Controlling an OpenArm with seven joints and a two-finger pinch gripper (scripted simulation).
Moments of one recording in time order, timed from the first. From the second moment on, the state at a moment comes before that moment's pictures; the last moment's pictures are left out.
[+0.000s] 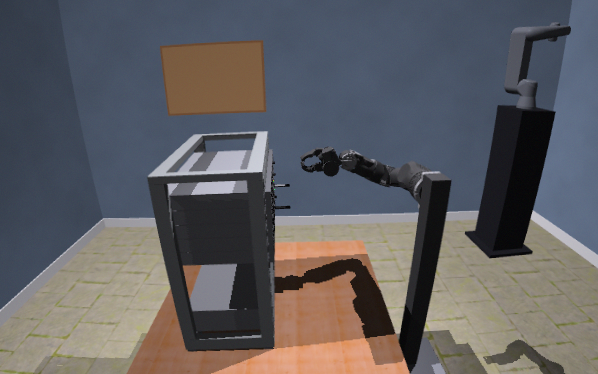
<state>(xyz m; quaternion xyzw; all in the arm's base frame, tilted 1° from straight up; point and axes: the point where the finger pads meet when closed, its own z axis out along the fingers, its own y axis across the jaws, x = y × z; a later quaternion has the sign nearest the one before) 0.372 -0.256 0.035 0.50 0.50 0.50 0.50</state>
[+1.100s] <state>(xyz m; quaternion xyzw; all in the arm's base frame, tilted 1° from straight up) 0.465 -0.256 0.032 0.51 0.49 0.50 0.49</state>
